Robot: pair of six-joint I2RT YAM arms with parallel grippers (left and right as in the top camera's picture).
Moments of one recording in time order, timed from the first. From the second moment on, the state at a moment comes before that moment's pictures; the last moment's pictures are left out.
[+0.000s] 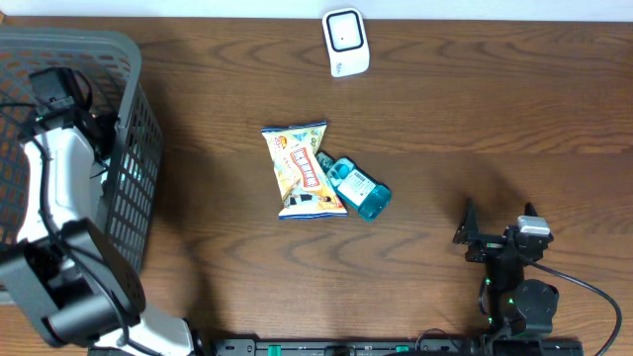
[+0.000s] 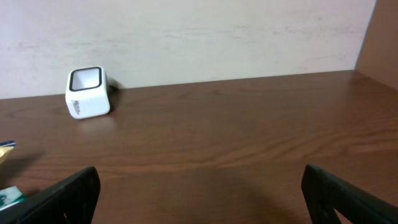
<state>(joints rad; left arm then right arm) 0.40 1.78 1.35 -0.74 -0.18 -0.16 -0.02 0.01 0.01 -0.07 0.05 0.09</state>
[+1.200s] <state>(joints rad) 0.41 1.94 1.35 -0.71 -0.05 0.06 -0.02 0.01 0.01 -0.07 0.05 0.09</state>
